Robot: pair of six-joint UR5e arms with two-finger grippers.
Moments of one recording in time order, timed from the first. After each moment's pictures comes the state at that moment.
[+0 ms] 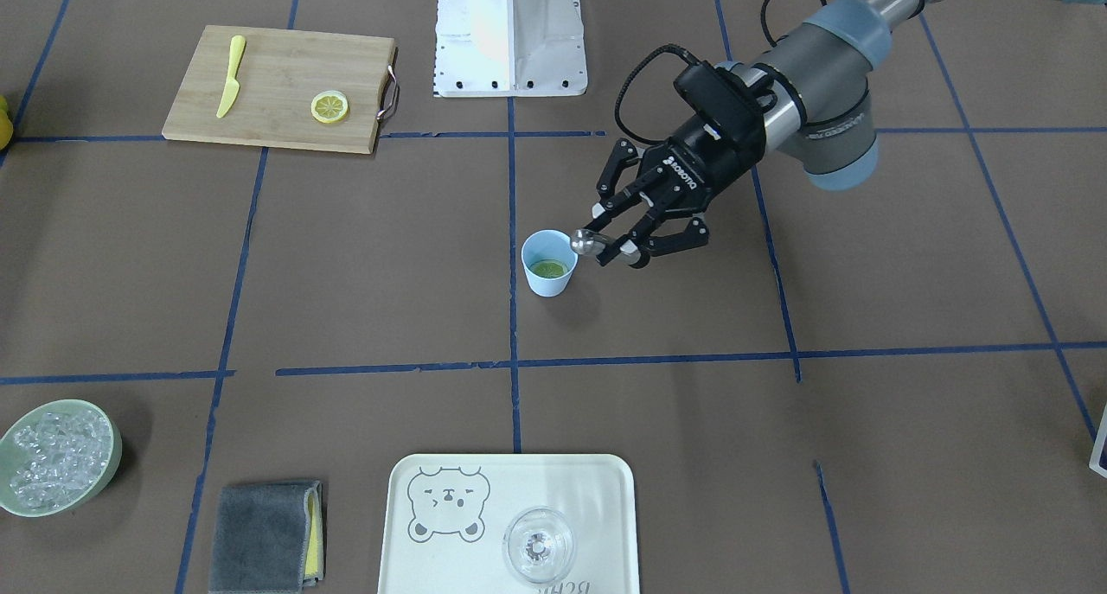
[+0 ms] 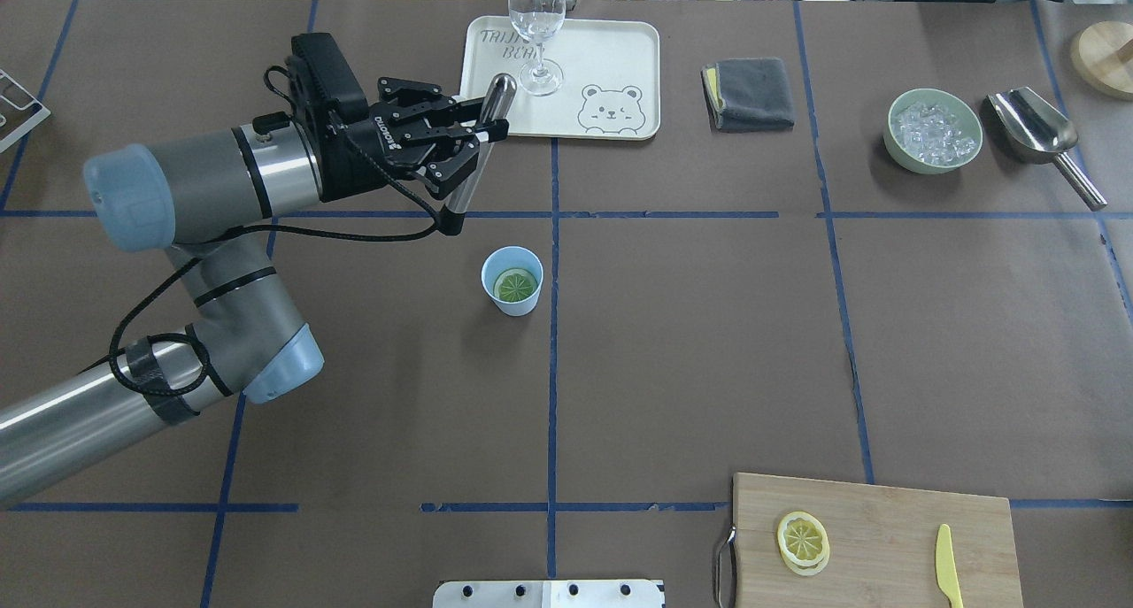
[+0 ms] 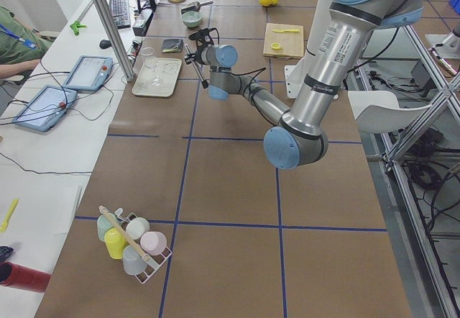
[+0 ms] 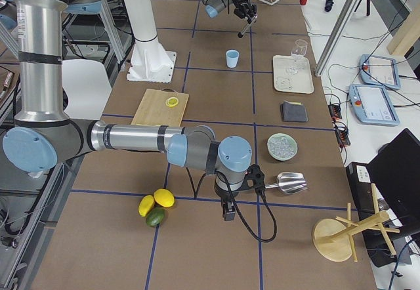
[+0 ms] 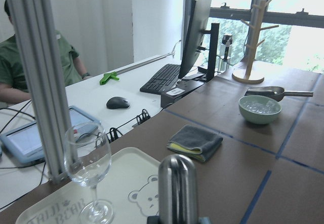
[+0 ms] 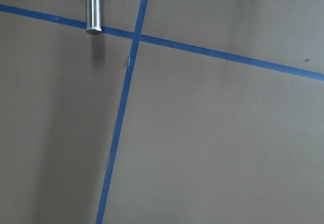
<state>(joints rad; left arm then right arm) -0.66 -2.15 -1.45 -3.15 -1.70 -0.48 1.67 -1.63 1.66 -1.72 2.28 -0.35</state>
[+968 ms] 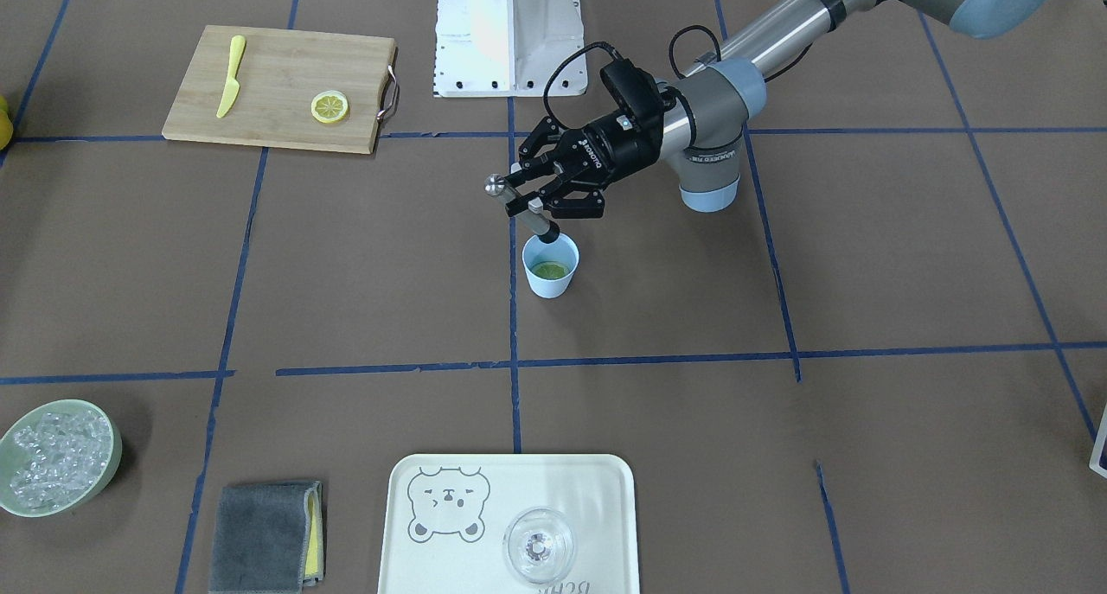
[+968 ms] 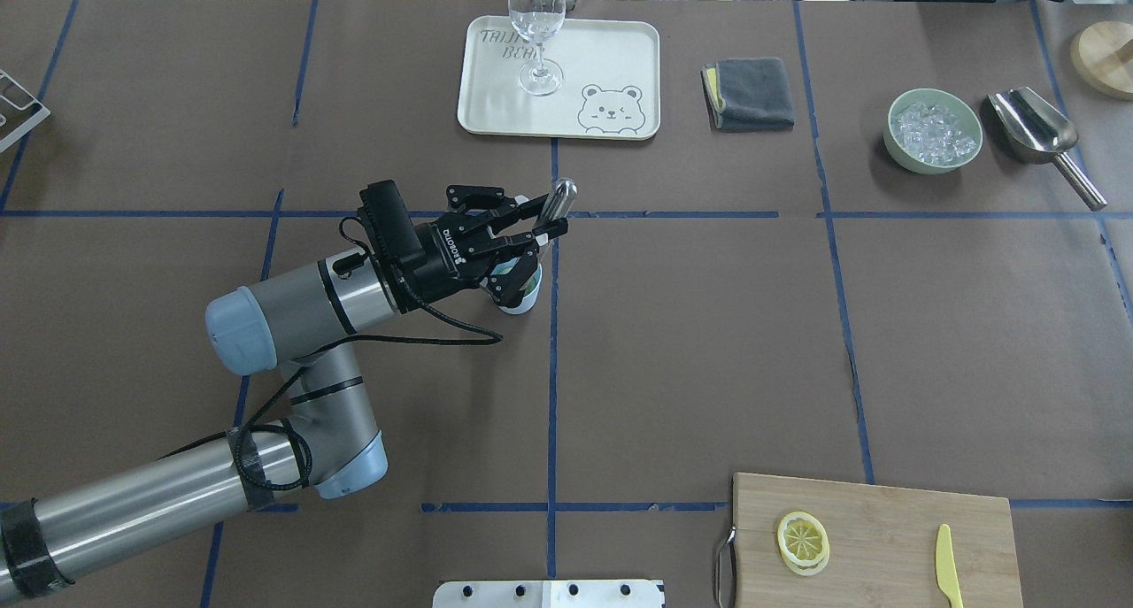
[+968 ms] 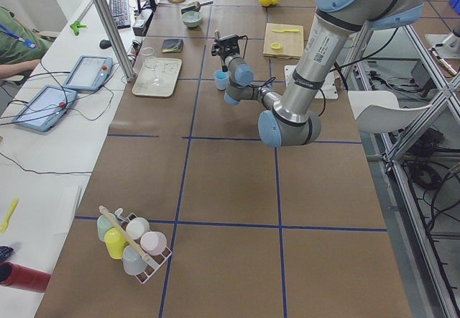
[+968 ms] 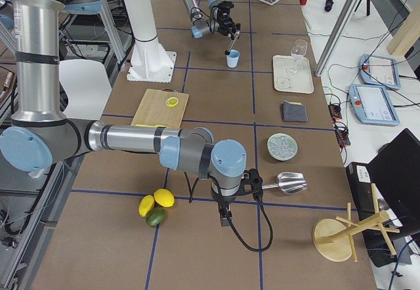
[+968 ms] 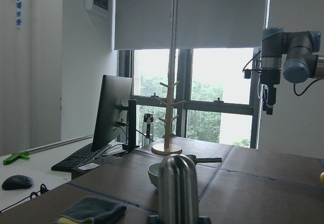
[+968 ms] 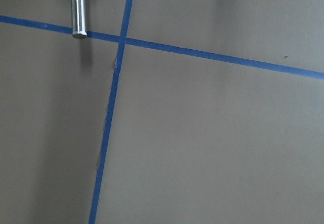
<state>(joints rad) -0.47 -2.20 -1.25 -3.48 -1.48 -0.35 1.72 -1.64 1.66 -1.72 2.28 -0.35</state>
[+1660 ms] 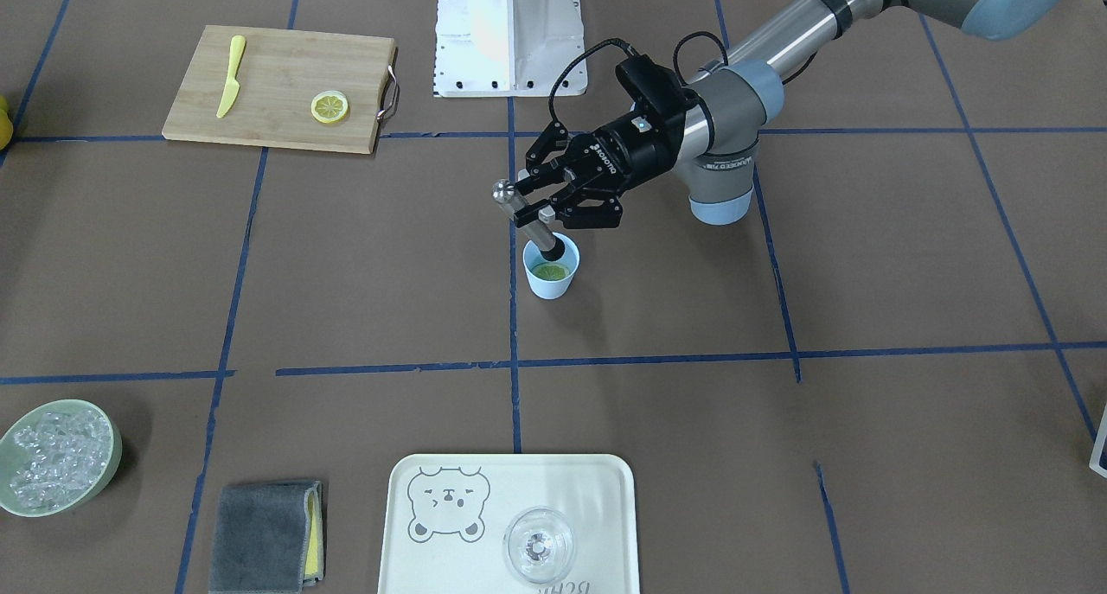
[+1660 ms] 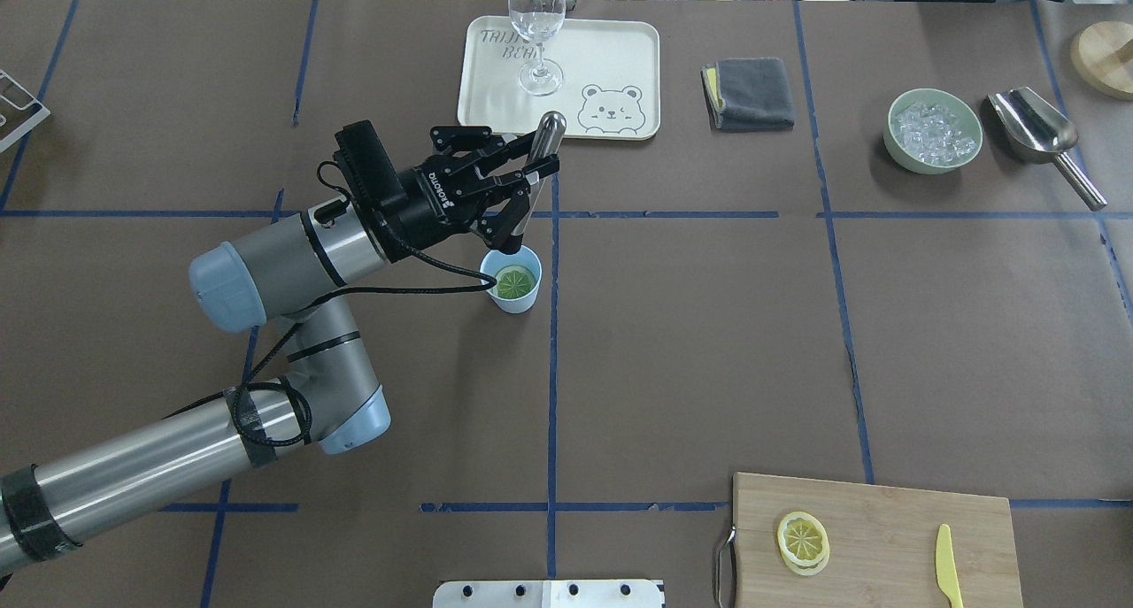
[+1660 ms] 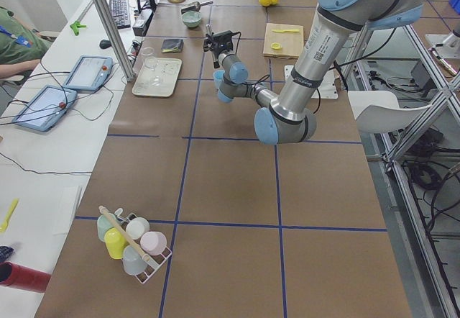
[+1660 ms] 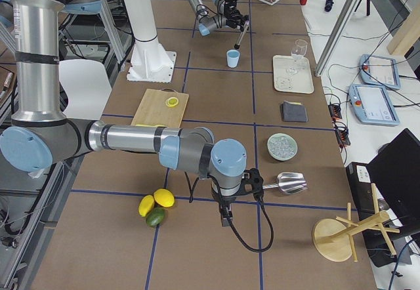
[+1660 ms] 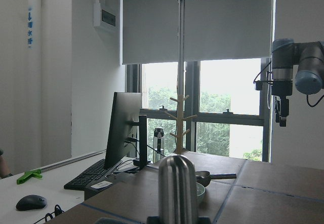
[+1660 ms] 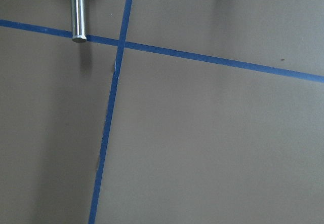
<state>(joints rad) -0.54 -2.23 -1.25 -3.48 -1.48 -0.36 1.73 -1.63 1.66 -1.72 2.28 -0.35</state>
